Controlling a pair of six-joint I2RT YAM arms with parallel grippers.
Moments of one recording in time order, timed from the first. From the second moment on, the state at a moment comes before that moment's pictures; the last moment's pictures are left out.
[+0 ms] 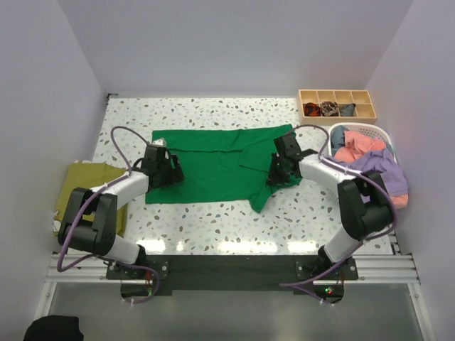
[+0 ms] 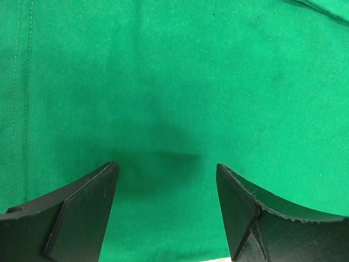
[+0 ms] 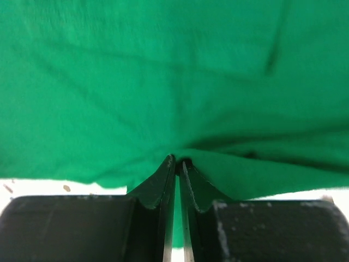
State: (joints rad) left arm -0.21 1.47 0.69 -0.13 -0.03 -0.49; right arm 0.40 1.59 0.95 -0.44 -0.04 0.65
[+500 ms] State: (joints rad) left arm -0.21 1.51 0.72 -0.12 -0.02 -0.48; right arm 0.40 1.70 1.17 -0.47 0.01 0.53
